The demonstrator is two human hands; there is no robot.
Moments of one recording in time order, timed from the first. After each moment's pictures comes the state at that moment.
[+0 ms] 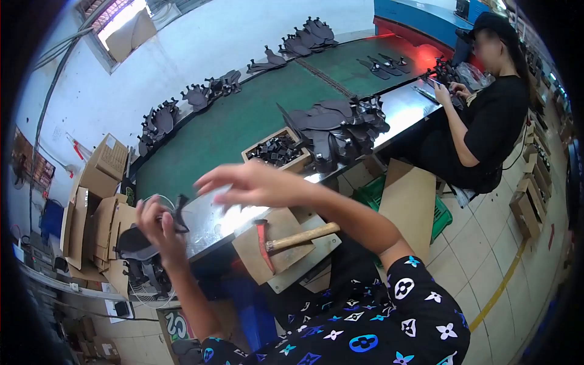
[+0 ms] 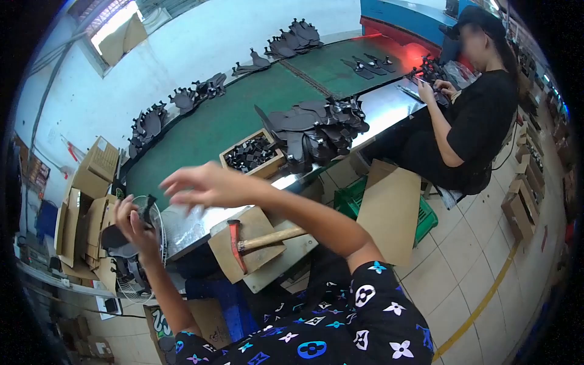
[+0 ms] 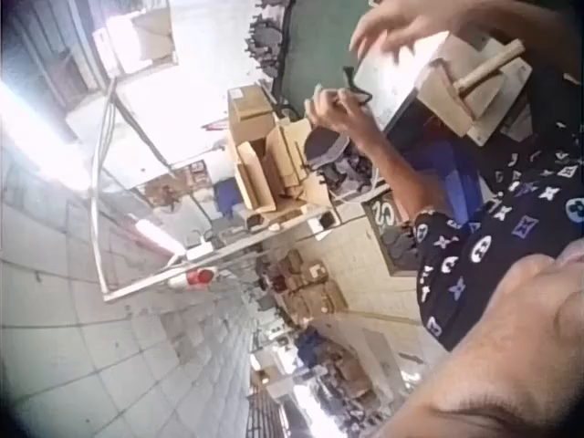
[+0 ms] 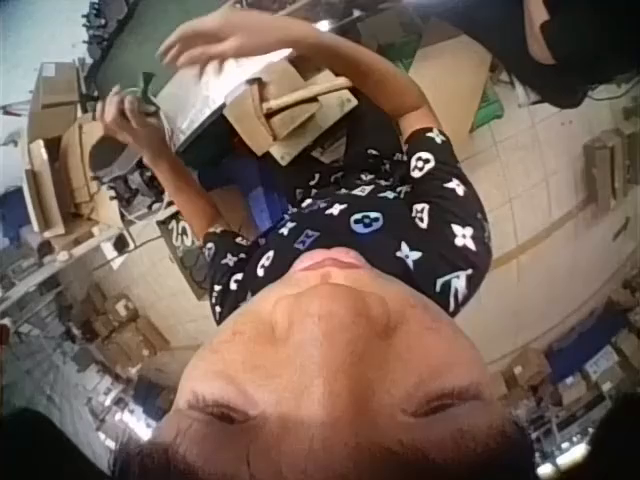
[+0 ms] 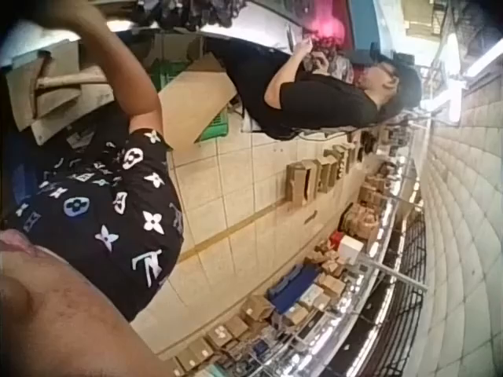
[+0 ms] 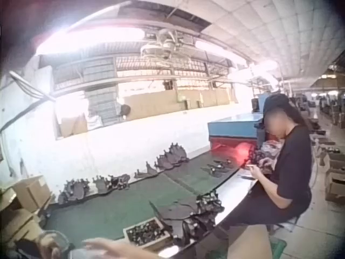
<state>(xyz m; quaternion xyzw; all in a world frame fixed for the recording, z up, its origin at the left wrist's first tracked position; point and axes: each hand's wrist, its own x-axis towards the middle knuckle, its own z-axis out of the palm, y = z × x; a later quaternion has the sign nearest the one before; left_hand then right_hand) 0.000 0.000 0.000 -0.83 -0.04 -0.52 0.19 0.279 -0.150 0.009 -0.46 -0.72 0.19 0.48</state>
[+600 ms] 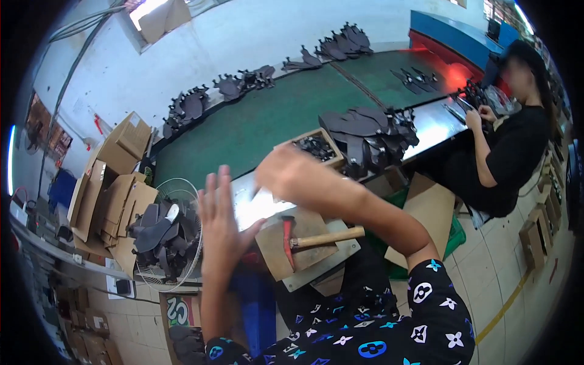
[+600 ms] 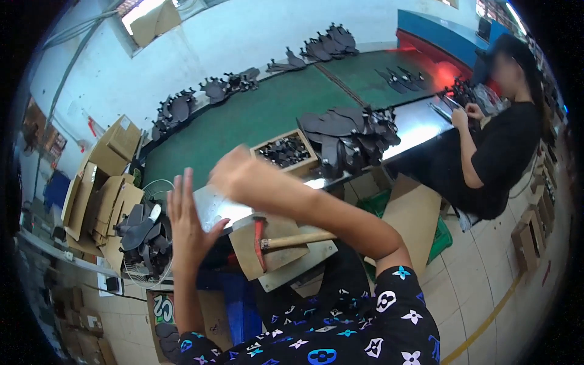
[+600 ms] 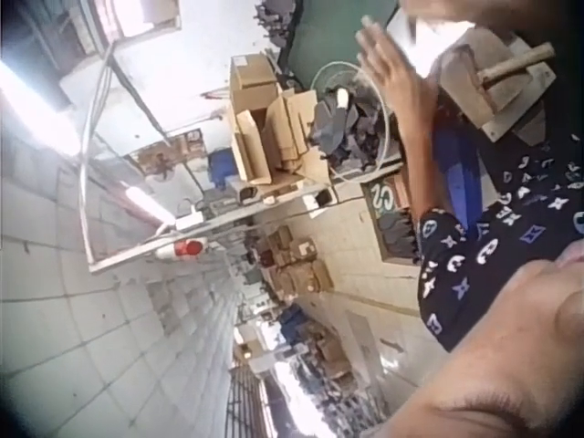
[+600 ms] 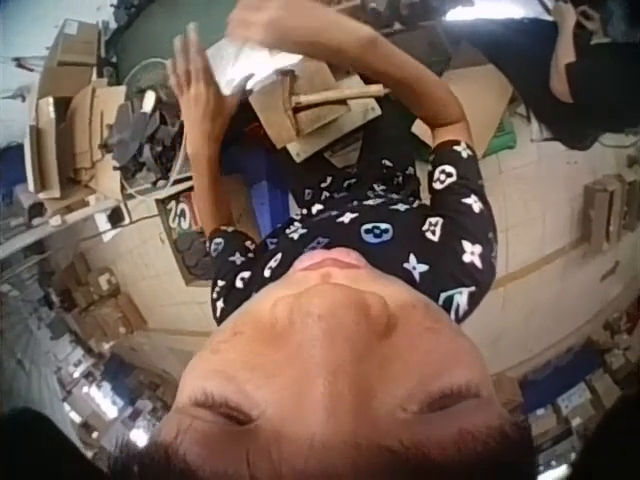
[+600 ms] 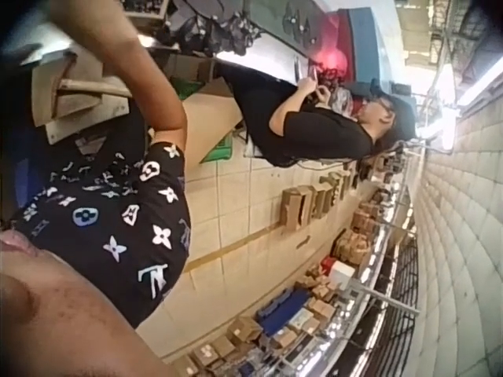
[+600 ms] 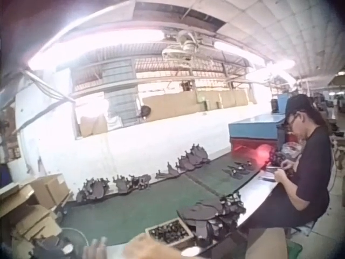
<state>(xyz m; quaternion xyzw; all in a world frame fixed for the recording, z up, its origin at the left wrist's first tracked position) 0.026 -0.083 0.009 -0.93 -0.22 -0.28 0.05 0.247 -0.153 0.026 -0.44 -0.82 -0.24 0.28</state>
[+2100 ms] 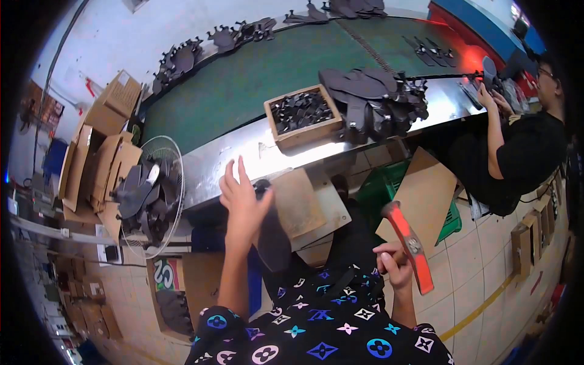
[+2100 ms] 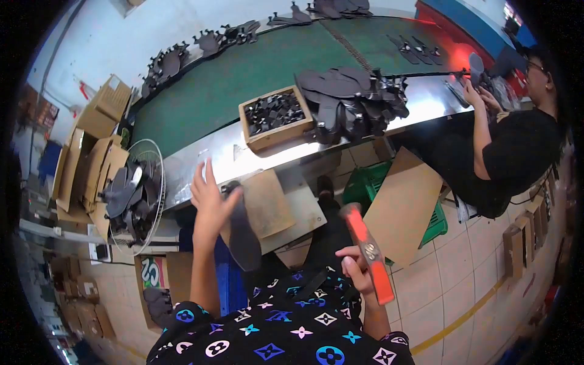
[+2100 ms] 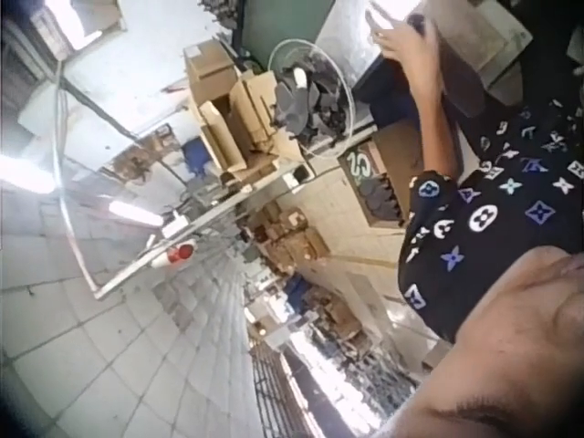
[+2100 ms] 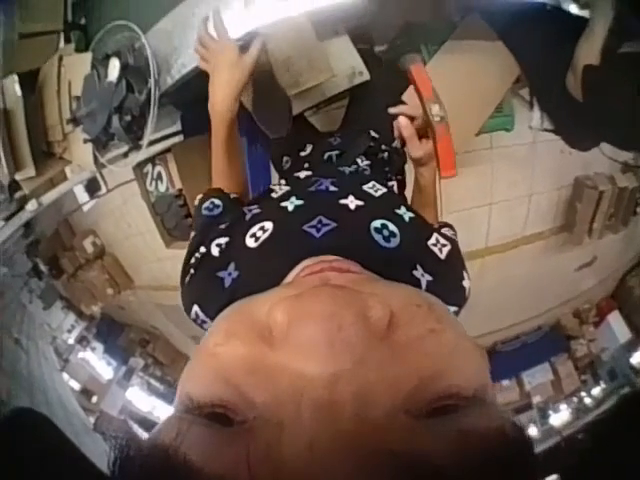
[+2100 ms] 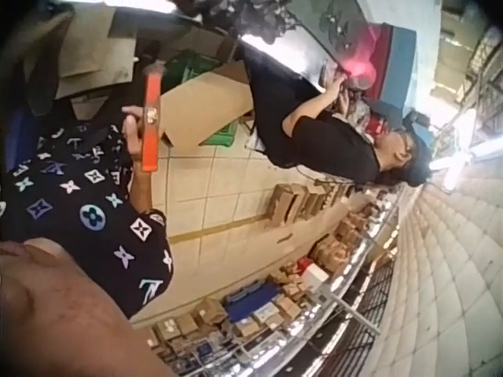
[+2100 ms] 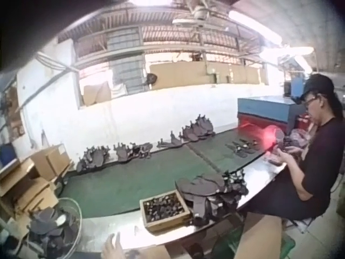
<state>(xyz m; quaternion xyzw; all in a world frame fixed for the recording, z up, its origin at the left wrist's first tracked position) 0.071 -0.104 -0.106 -0.87 -0.44 -0.20 -0.08 0.224 -0.415 -0.153 -0.57 -0.36 0.24 0.70</state>
